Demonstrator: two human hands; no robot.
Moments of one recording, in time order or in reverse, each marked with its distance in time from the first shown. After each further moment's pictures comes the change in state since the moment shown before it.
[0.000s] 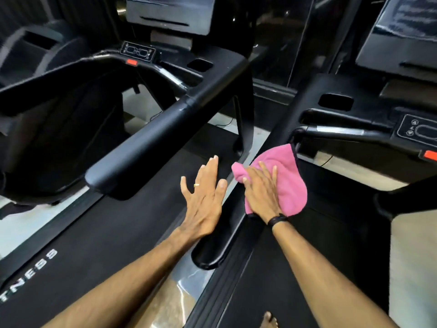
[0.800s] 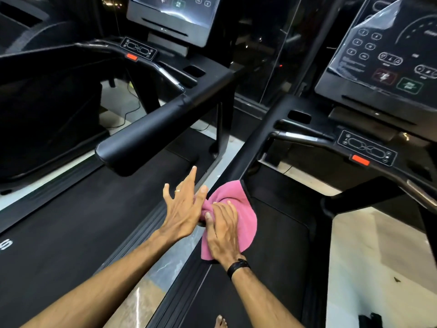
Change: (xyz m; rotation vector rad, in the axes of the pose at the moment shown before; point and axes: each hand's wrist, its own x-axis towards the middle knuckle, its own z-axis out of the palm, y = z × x) left_hand -0.114 -0.021 -0.053 -0.129 0.043 -0.017; right_hand -0.193 -0.113 0.013 0.212 0.188 -0.120
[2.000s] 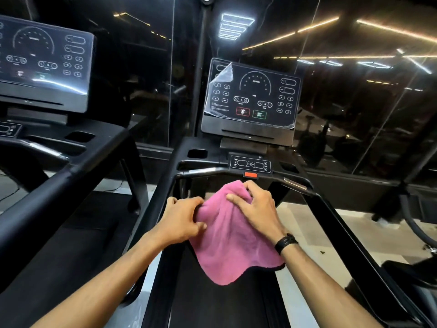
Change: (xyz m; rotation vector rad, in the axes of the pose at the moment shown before) left_hand 0.060 0.197 0.060 0.282 -0.420 0.641; right_hand 0.054 0.045 -0.302 -0.208 0.323 0.223
